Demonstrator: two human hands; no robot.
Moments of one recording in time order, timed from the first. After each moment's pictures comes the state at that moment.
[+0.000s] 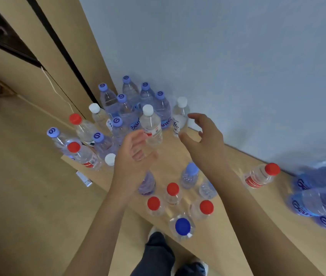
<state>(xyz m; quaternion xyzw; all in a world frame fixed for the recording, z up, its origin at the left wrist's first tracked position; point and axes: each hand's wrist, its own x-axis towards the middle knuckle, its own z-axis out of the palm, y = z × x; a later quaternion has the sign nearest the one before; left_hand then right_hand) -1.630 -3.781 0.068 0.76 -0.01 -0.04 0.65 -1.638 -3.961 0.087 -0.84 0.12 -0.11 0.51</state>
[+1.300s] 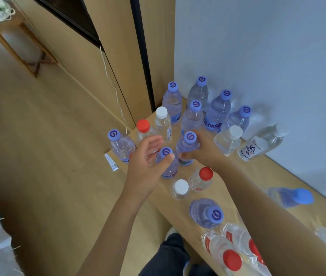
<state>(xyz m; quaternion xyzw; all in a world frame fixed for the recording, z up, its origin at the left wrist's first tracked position) -1.537 -3.643 0.043 0.76 0.08 -0.02 0.65 -1.461 -3.825 -0.016 -0.84 0.00 0.19 0.51</state>
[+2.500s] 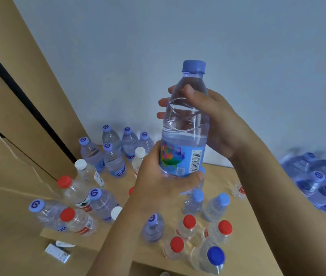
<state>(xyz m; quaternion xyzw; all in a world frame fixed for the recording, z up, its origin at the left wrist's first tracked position) -1.593 -3.779 0.159 0.65 -0.29 -0.20 0.67 -1.612 -3.935 0.234 -0.62 0.01 -0.09 0.78</state>
